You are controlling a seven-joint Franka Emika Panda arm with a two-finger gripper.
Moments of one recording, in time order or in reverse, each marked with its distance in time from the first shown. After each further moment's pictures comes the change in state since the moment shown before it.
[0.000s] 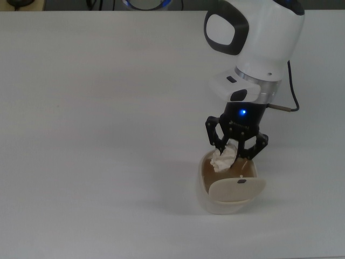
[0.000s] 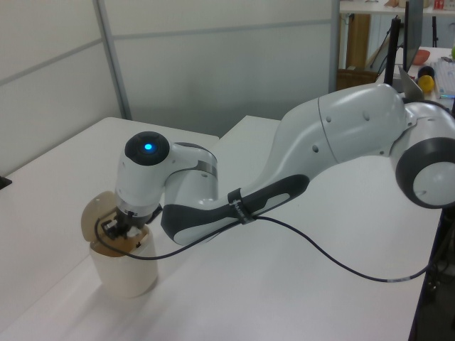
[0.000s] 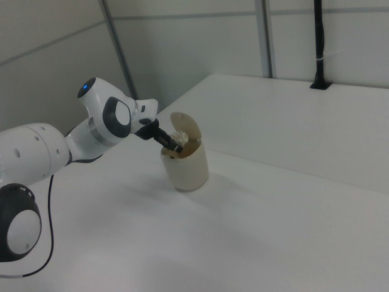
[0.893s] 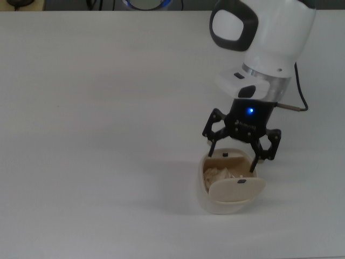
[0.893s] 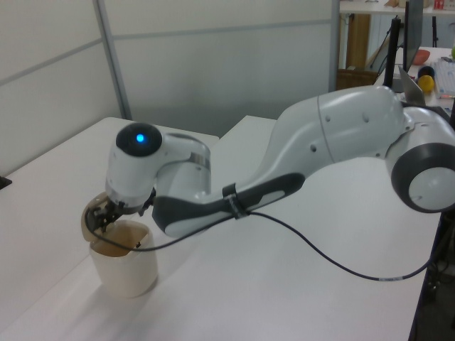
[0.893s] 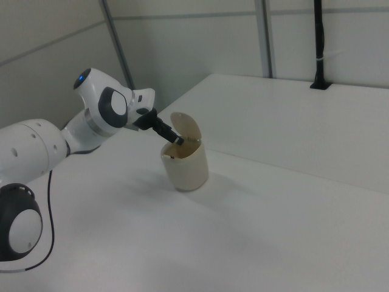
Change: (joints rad) arm 0.012 0.010 -0.002 0.086 0.001 -0.067 -0.011
